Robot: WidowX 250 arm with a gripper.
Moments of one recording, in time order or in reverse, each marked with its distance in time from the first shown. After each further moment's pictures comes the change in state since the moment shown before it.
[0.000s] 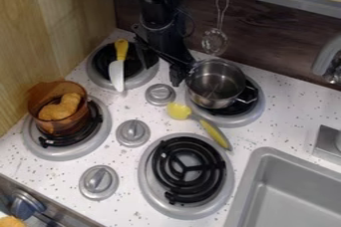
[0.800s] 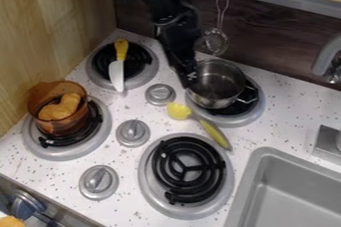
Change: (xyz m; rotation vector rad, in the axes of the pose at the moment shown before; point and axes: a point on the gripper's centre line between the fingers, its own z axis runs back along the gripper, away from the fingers) arm 0.021 -0.025 -0.008 -0.208 -0.062 -0.535
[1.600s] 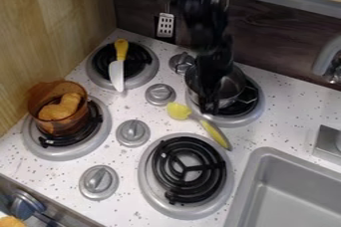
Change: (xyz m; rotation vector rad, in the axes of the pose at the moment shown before) arm 0.018 -0.024 -0.056 -0.028 0.080 -0.304
